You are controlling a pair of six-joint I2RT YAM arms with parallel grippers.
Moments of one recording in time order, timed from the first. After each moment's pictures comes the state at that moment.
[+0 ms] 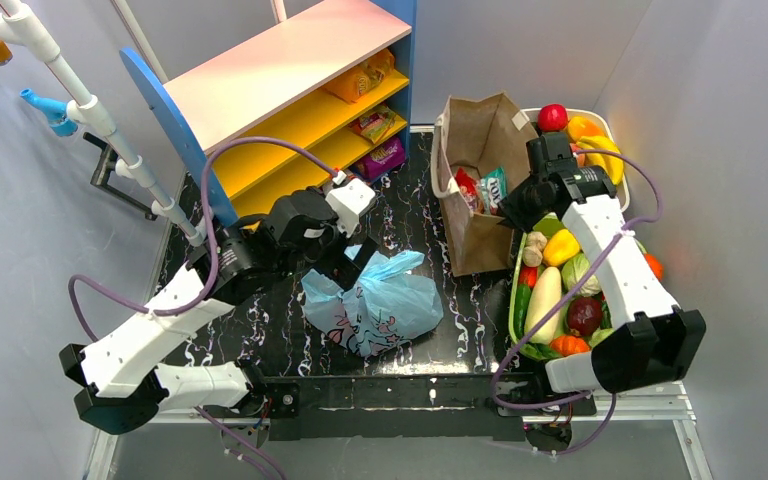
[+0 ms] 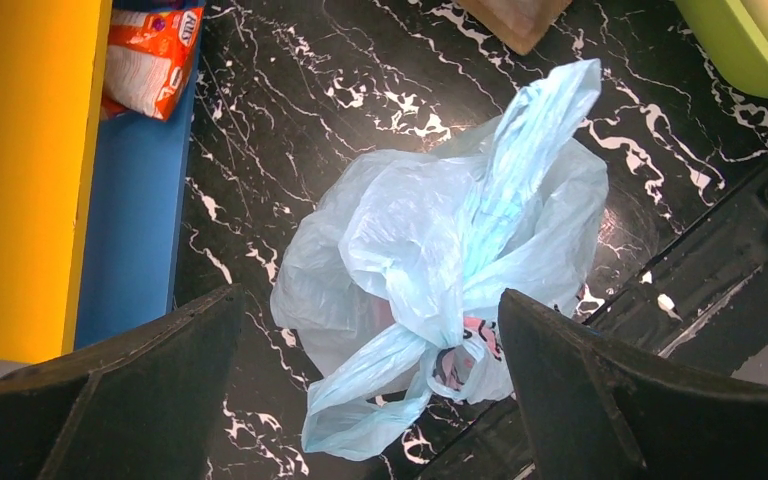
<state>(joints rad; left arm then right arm) -0.96 1.13 1.46 -1.01 -0.25 -0.04 0.24 1.38 1.41 -1.06 -0.01 1.06</state>
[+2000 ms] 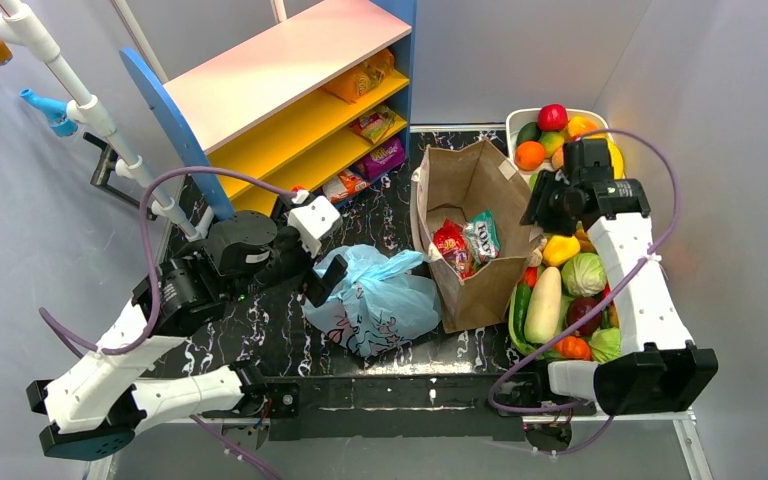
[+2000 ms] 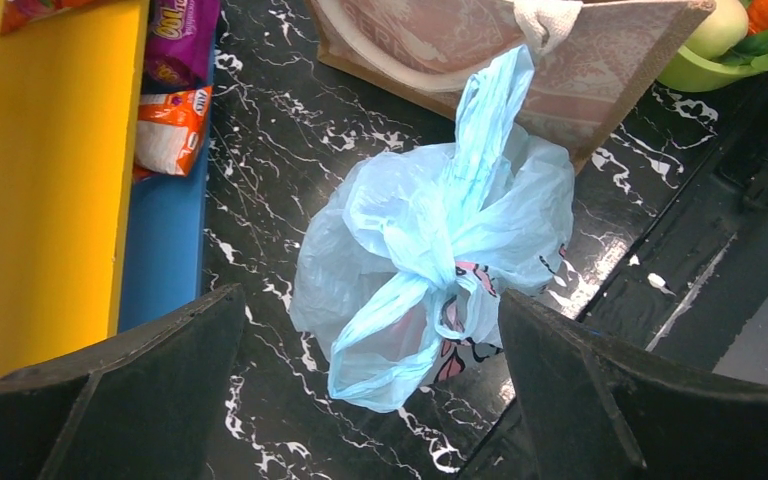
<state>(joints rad) -0.96 0.91 1.38 -0.96 -0.16 0.10 0.10 1.27 1.42 -1.08 0.02 0.39</state>
